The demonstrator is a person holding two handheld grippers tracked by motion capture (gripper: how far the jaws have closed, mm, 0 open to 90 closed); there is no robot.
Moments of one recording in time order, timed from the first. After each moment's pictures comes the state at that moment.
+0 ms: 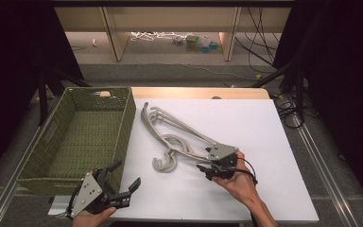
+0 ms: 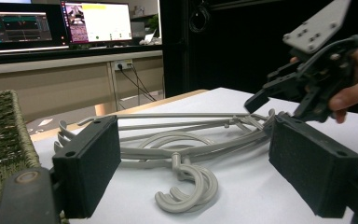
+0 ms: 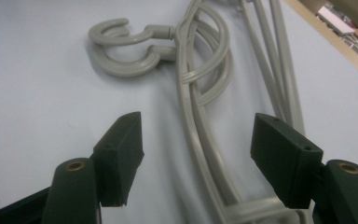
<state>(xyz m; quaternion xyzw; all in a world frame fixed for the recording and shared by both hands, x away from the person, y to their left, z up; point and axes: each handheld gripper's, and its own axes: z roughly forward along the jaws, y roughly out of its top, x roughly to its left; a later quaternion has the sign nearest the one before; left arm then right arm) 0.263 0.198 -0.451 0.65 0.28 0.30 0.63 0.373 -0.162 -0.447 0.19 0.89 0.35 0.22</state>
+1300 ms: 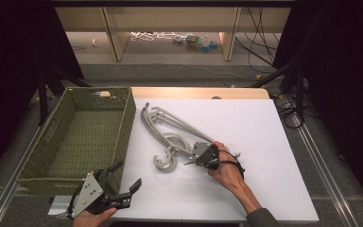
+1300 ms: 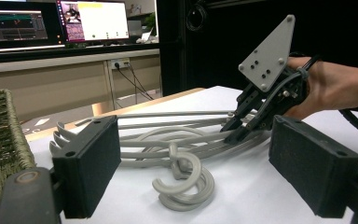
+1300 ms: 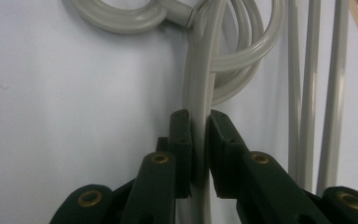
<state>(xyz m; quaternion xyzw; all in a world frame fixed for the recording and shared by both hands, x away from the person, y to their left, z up) 0.262 0.197 -0.451 0.66 0.28 0.30 0.63 0.403 -0.130 -0.460 0.08 0.94 0.23 0.24</state>
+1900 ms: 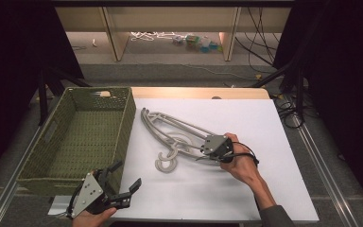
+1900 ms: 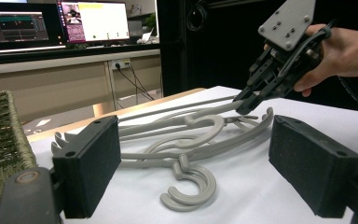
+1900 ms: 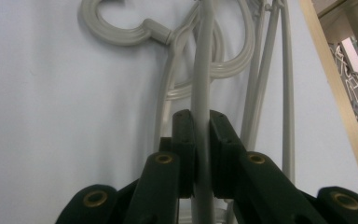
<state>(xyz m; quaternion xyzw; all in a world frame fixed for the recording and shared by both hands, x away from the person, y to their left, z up) 0.262 0.197 -0.449 0.66 0.28 0.30 0.63 0.404 -0.164 -0.417 0.02 0.93 0.26 0.24</state>
